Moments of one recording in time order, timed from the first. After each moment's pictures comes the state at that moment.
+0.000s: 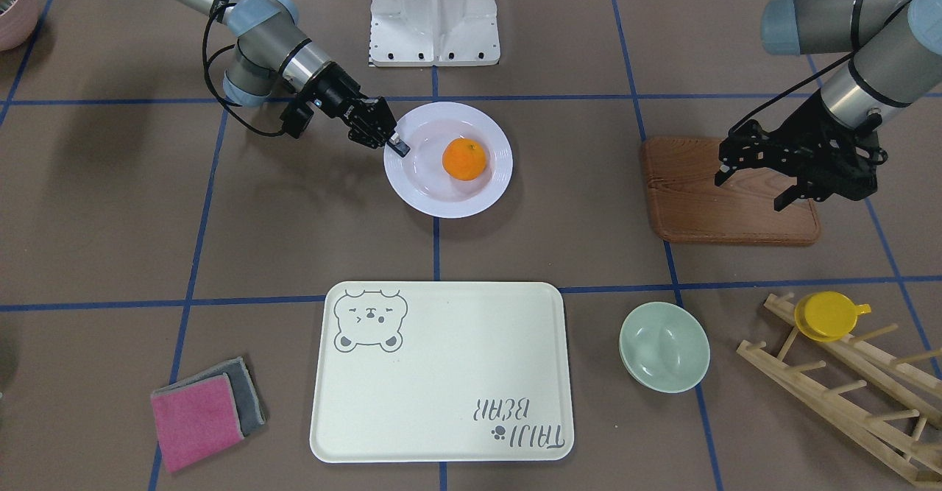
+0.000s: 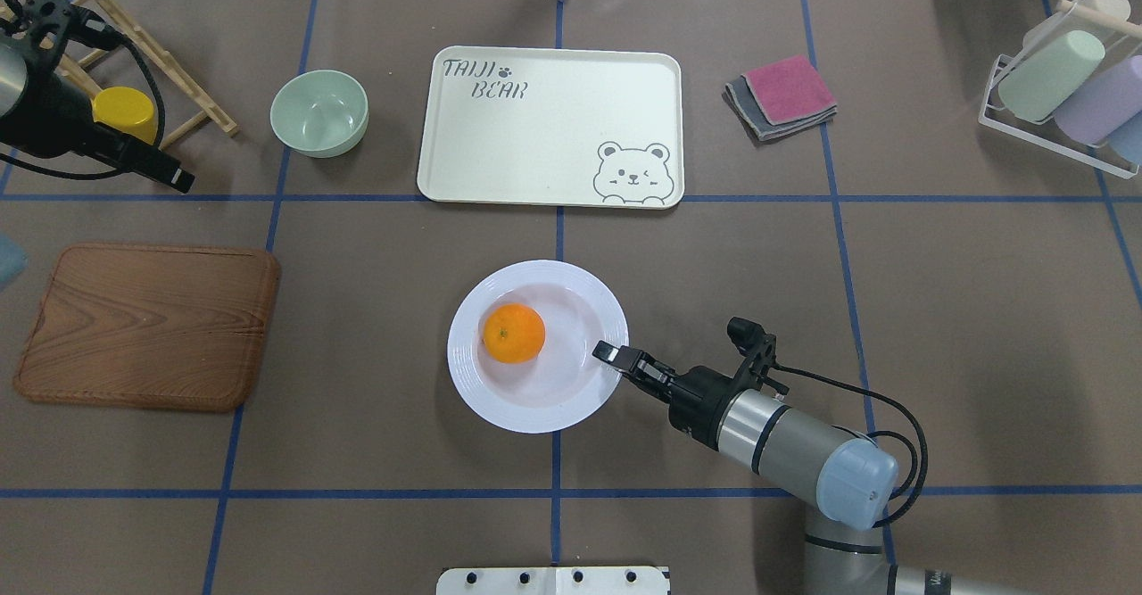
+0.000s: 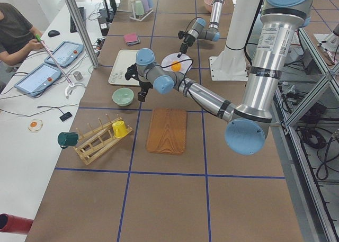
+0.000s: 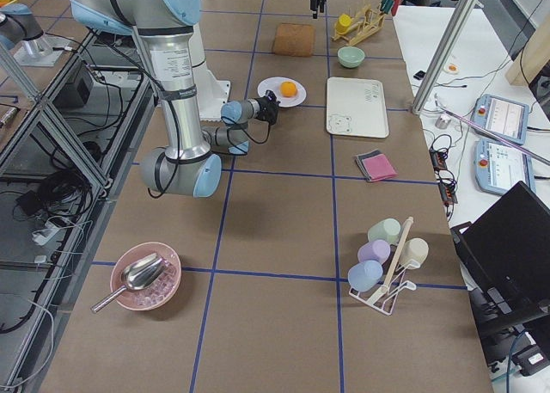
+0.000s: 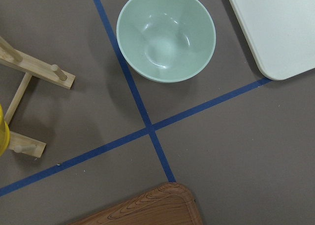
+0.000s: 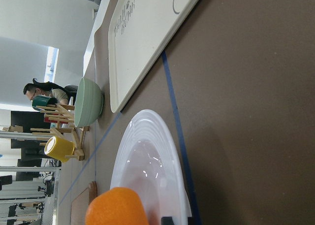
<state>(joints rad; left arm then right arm) -1.07 -1.77 -1.83 -1.85 -2.31 -0.45 0.19 -1.23 1.44 -0.02 1.19 1.78</state>
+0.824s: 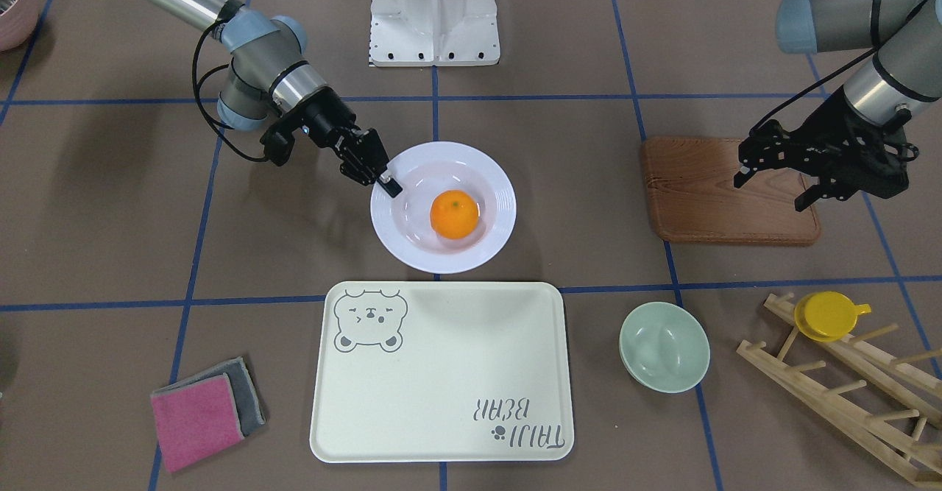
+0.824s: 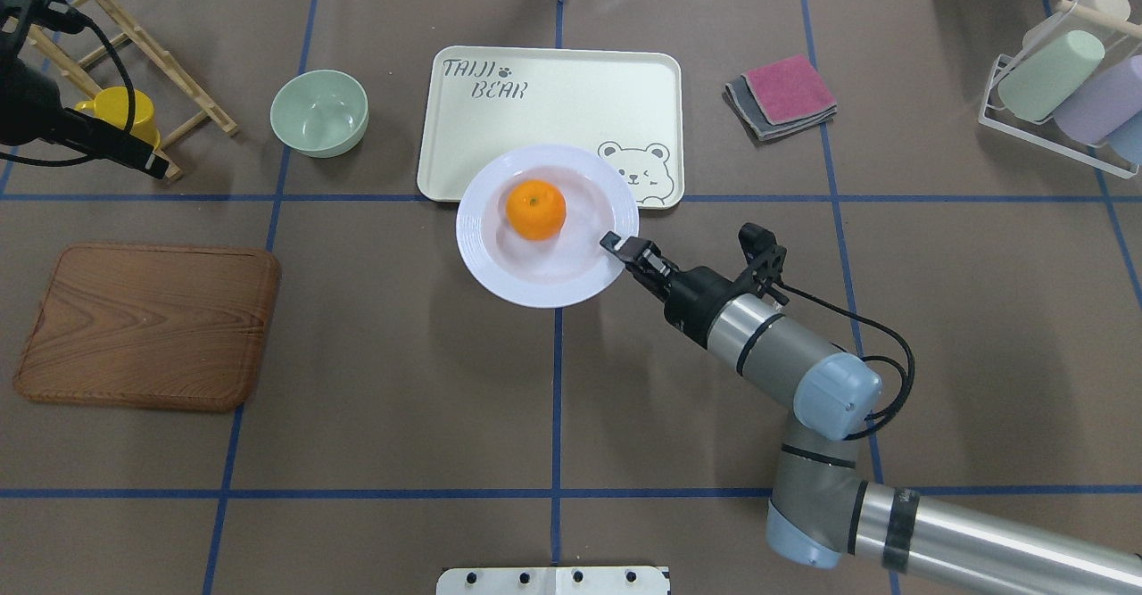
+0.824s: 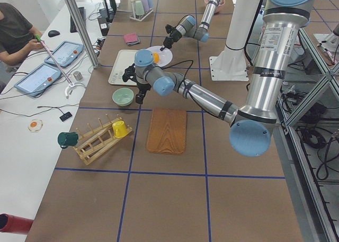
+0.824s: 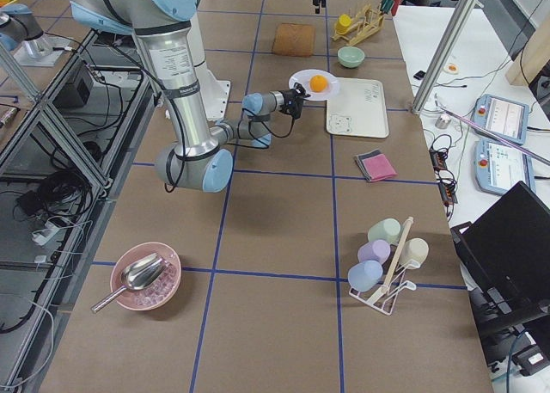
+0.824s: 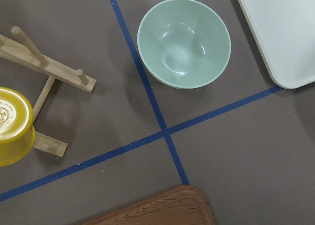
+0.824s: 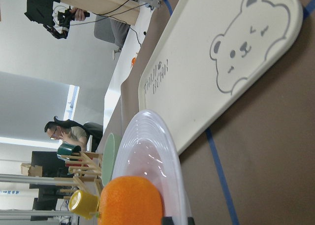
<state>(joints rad) -1.12 -1.74 -1.84 -1.85 -2.31 -0.45 0.39 -1.08 1.34 -0.12 1.15 1.87</state>
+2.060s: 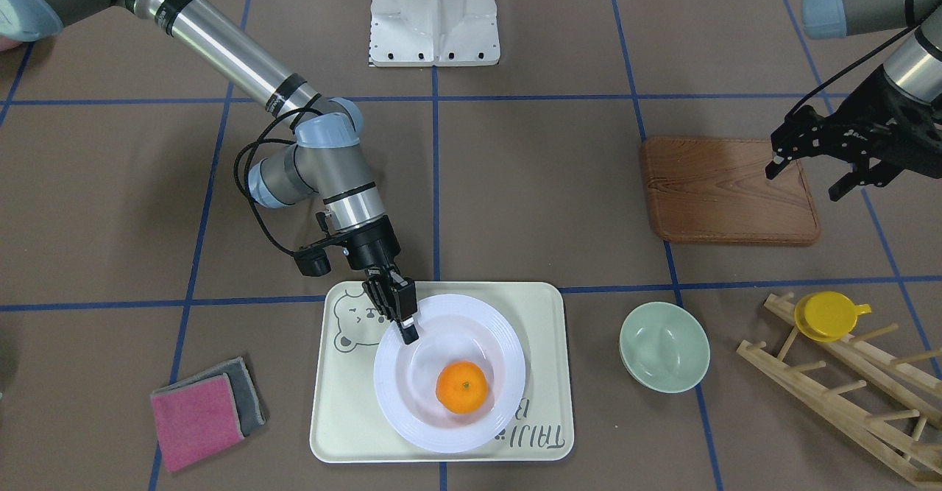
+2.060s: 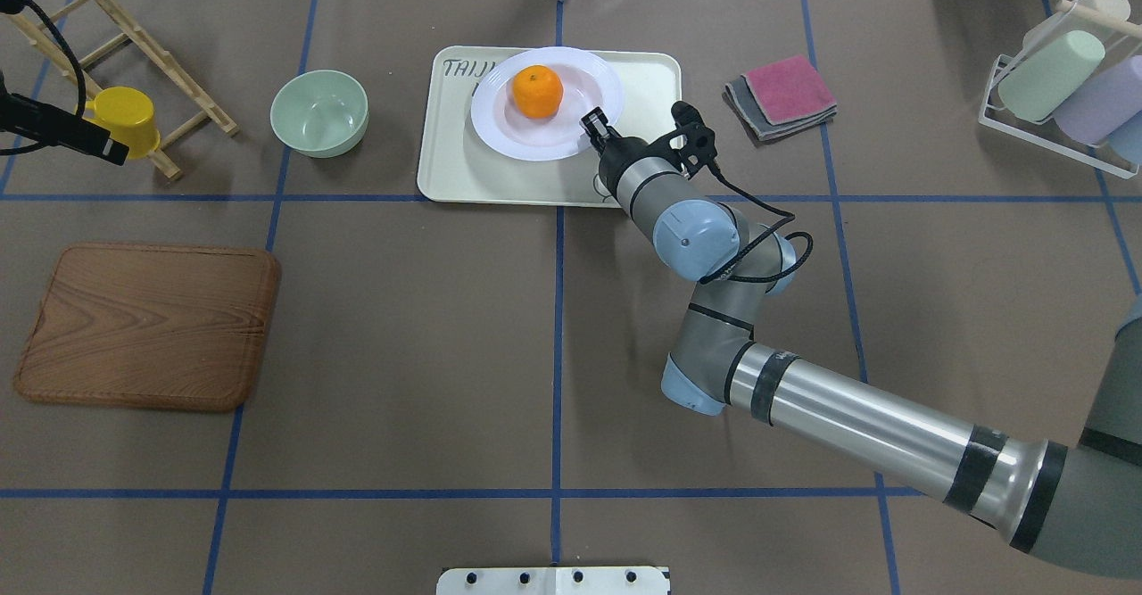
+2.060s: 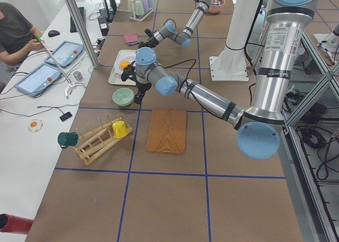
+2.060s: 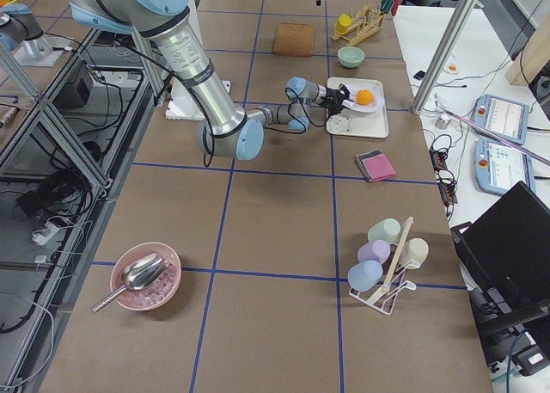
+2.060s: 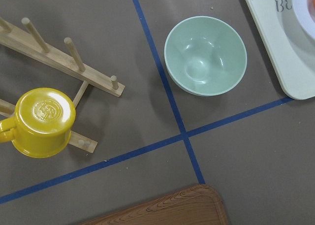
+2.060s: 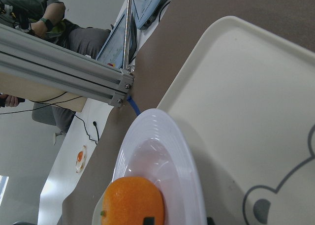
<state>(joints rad) -1.16 -1.72 -1.88 -1.84 -2.30 -0.45 0.53 -0.90 1.15 -0.35 1.22 1.98</state>
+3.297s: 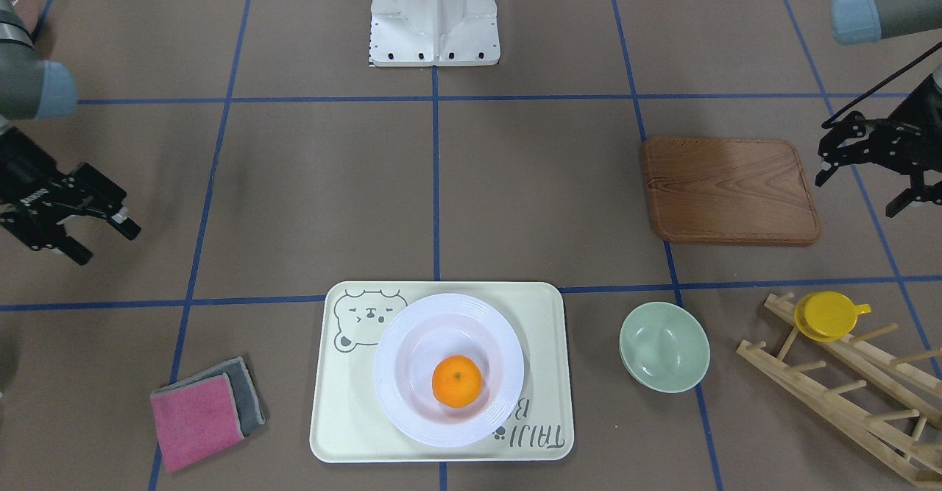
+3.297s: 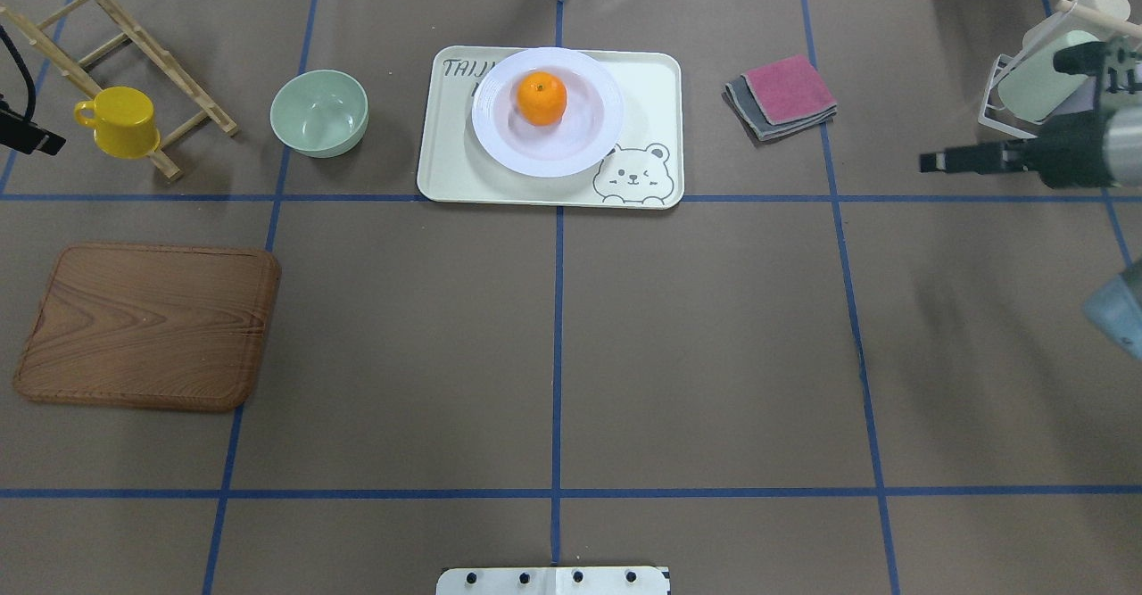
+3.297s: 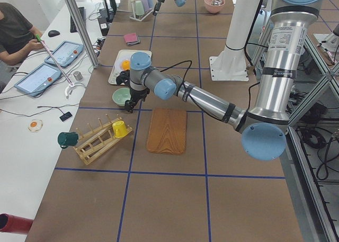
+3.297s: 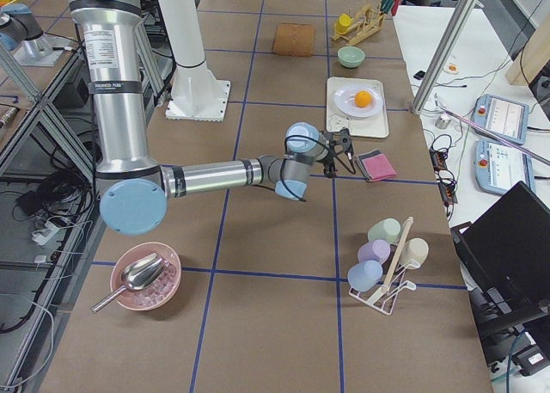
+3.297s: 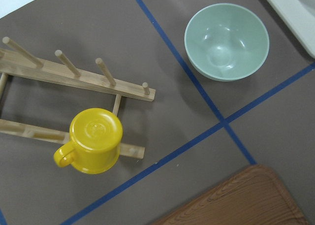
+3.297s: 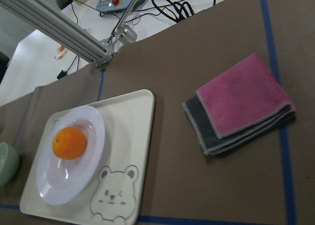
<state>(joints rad) -1.24 -1.71 -1.84 -1.75 -2.24 -0.02 1.10 -1.55 1.57 -0.45 2.20 0.80</state>
